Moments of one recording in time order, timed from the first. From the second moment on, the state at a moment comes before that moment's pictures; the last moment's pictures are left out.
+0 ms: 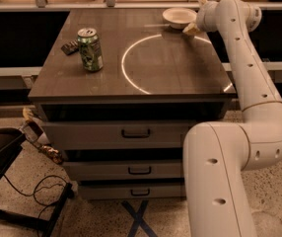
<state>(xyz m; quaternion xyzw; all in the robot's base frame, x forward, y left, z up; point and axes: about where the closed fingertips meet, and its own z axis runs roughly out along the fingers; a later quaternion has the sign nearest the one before) 0.965 -0.242 0.881 -0.48 0.67 -0.21 0.53</state>
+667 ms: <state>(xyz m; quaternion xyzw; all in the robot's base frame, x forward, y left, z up) 0.967 -0.235 0.879 -0.48 0.66 -0.21 0.53</state>
